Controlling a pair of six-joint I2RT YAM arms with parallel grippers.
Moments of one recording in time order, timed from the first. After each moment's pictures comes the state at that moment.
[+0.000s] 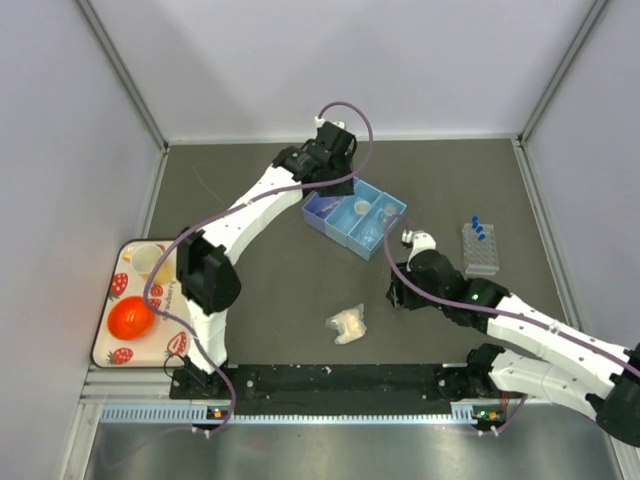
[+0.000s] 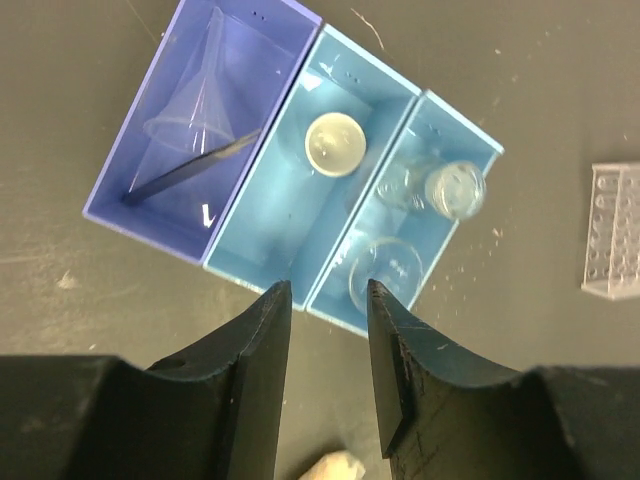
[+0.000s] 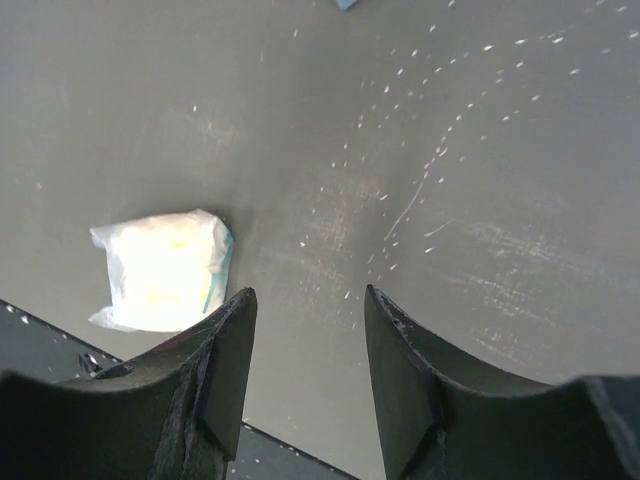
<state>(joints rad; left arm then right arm) -0.66 2.01 2.00 -0.82 -0.14 -0.59 0.84 0.87 0.62 -0.51 0.19 0.54</state>
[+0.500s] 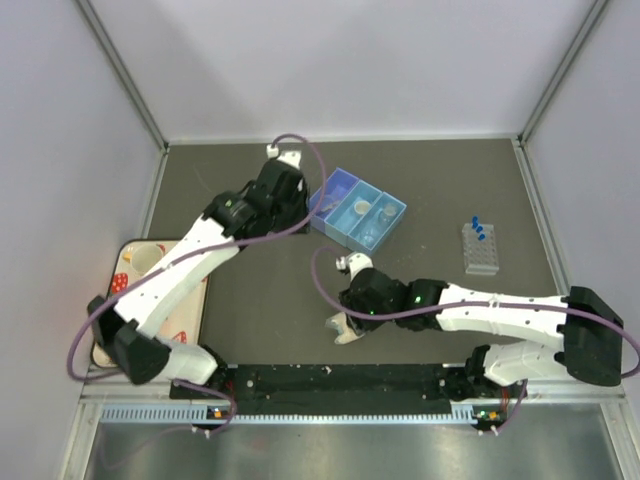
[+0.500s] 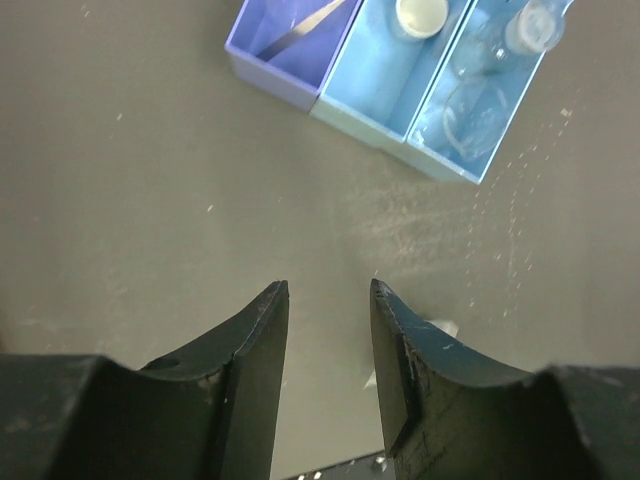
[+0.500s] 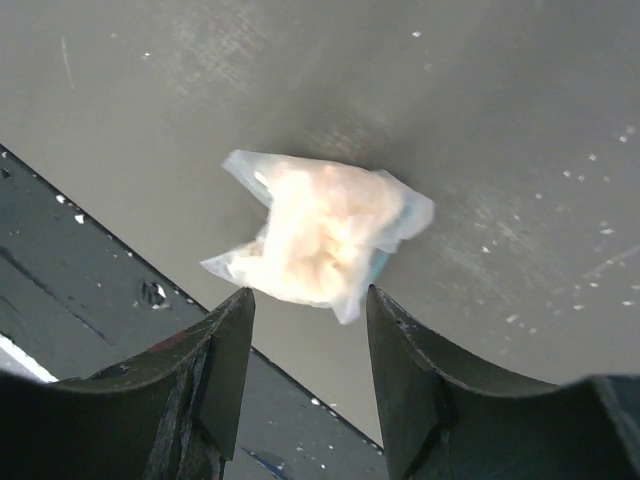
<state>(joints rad) -0.69 1.44 1.49 -0.84 -0.20 -0.50 1.15 1.23 0.78 -0.46 0.17 0.50</state>
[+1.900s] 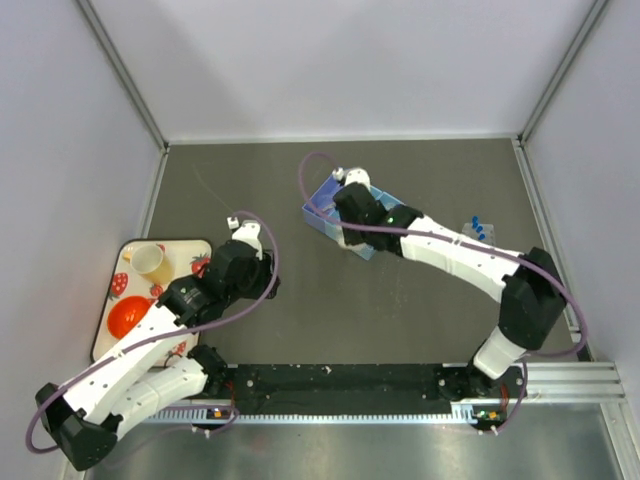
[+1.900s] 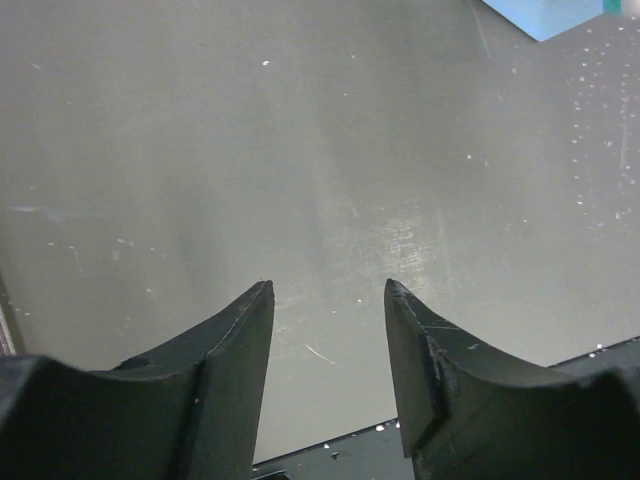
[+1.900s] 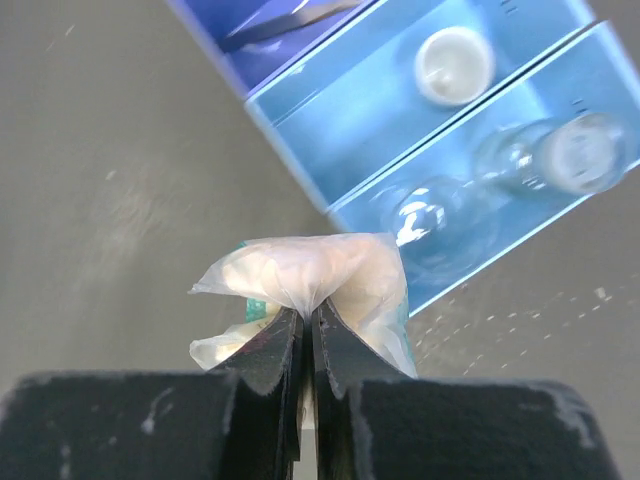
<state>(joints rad) -0.68 0.80 0.77 -0.70 -0.21 -0.49 0.90 1.61 1.32 -0.52 0.37 0.41</state>
